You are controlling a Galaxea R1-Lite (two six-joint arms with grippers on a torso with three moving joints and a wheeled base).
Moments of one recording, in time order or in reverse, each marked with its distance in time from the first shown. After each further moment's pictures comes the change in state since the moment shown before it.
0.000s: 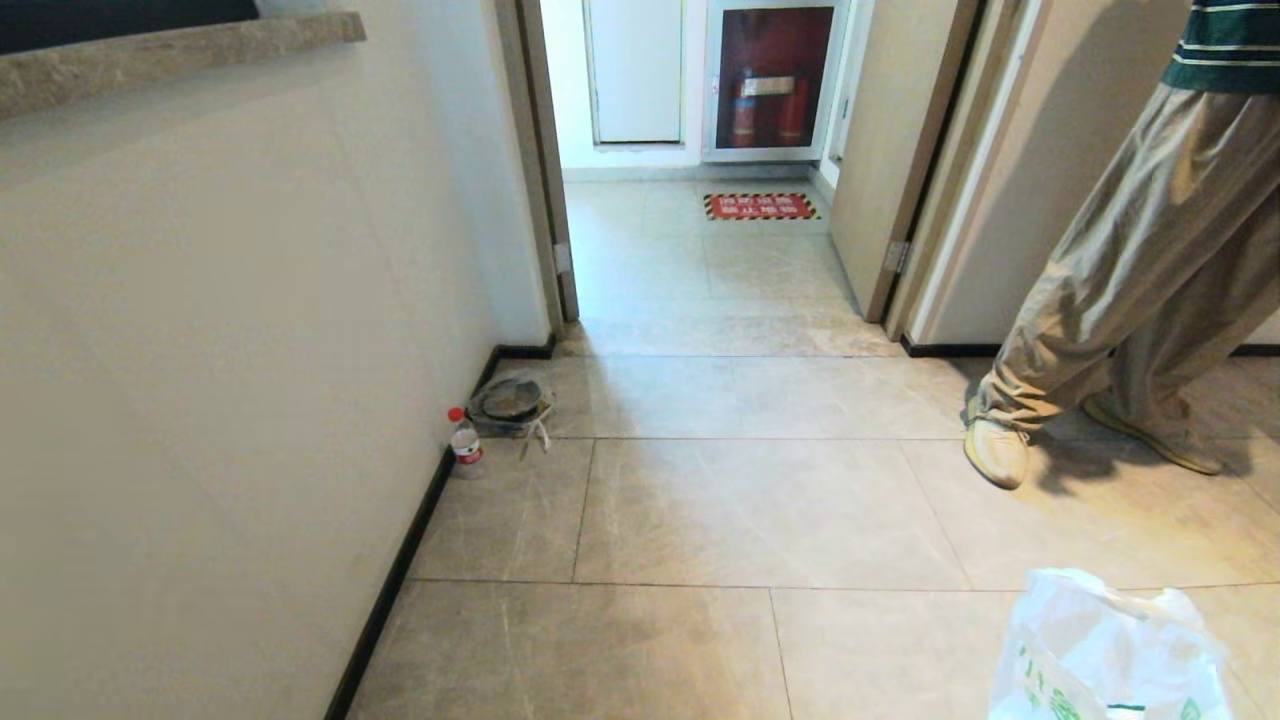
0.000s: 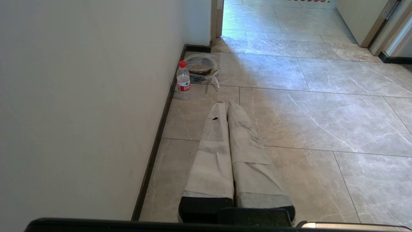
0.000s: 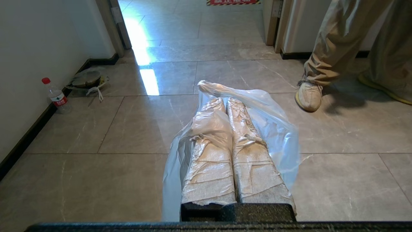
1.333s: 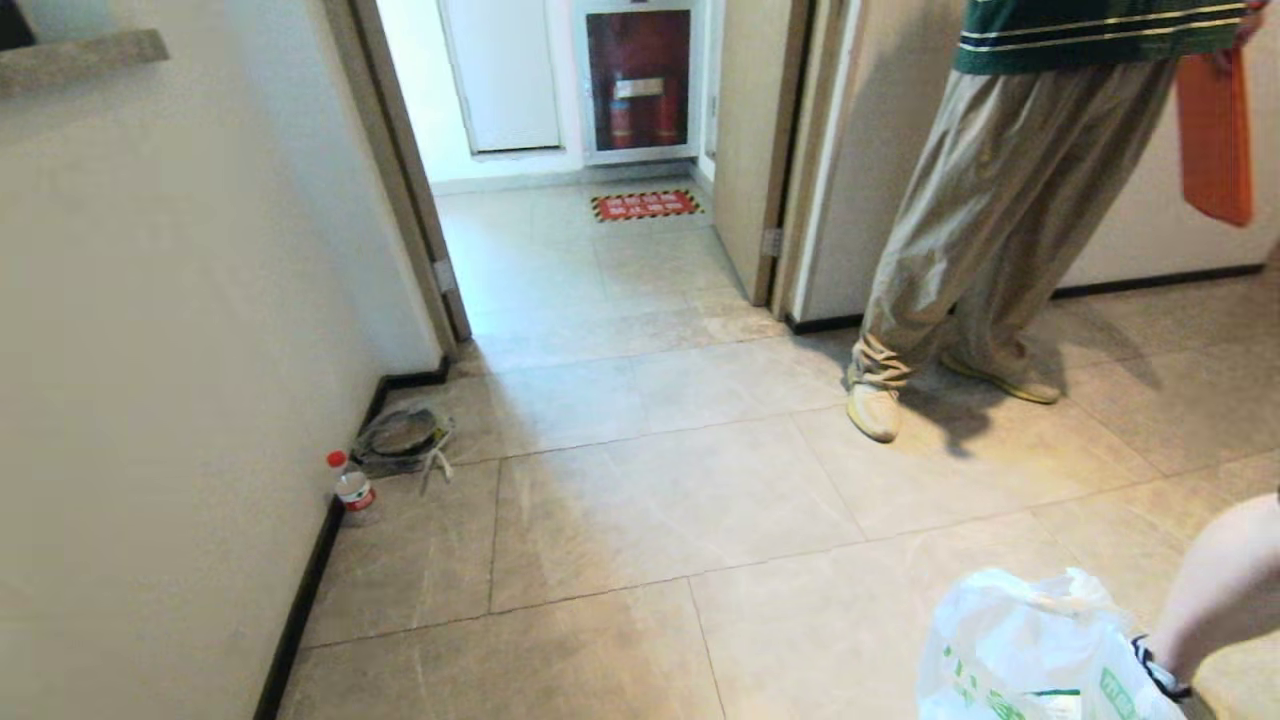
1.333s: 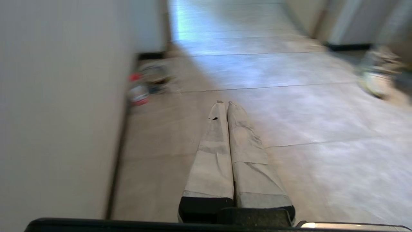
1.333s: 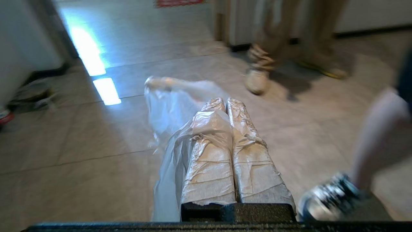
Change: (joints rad) left arm 0.000 0.000 0.000 0.000 0.000 0.000; right arm 0.000 0.000 0.000 0.000 0.000 -0.006
